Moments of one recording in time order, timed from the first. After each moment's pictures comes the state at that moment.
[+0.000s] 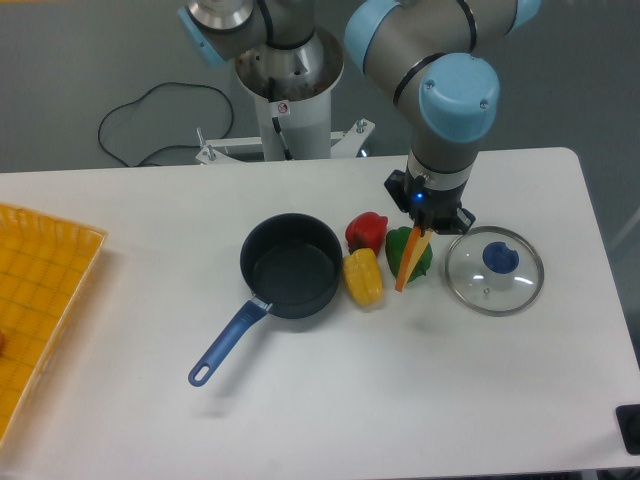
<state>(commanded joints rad) 2.63 -1.82 -1.52 -1.41 1.61 1.23</state>
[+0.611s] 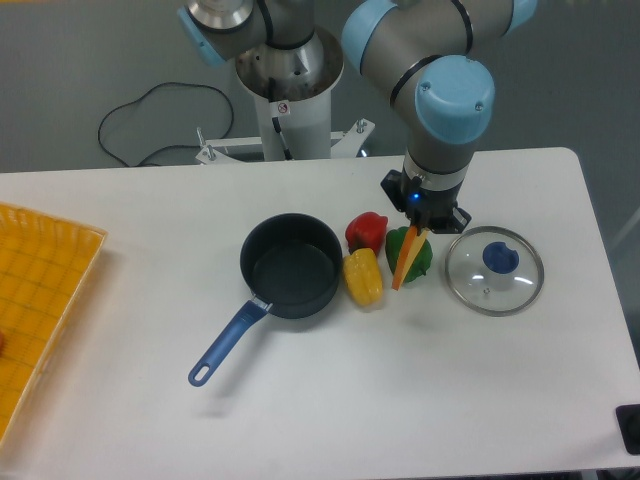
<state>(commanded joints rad) 2.63 -1.80 -1.55 -1.42 1.61 1.20</state>
